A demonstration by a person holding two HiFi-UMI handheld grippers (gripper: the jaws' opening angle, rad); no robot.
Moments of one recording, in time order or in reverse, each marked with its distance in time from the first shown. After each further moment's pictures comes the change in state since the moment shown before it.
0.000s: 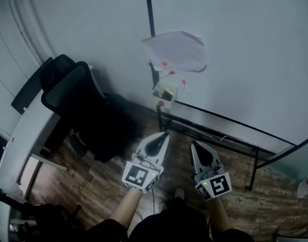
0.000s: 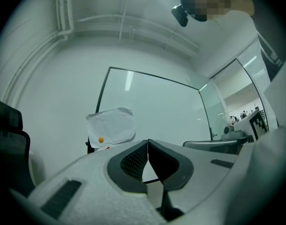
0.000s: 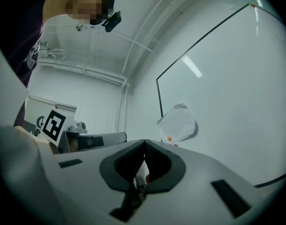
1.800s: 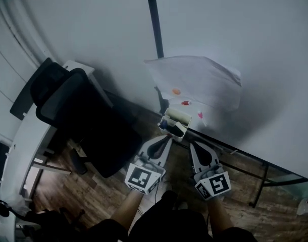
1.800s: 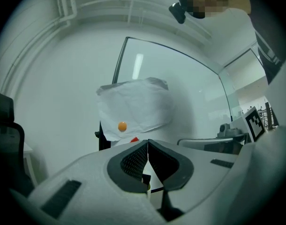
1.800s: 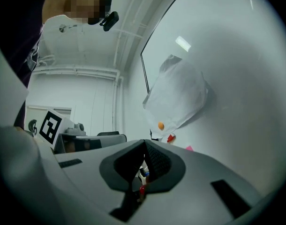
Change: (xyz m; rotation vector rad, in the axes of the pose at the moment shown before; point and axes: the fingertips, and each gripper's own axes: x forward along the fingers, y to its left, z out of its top) left arm 0.156 0.176 -0.080 -0.018 0.108 0.059; right arm 0.217 -0.117 -0.084 0.111 0.060 0.067
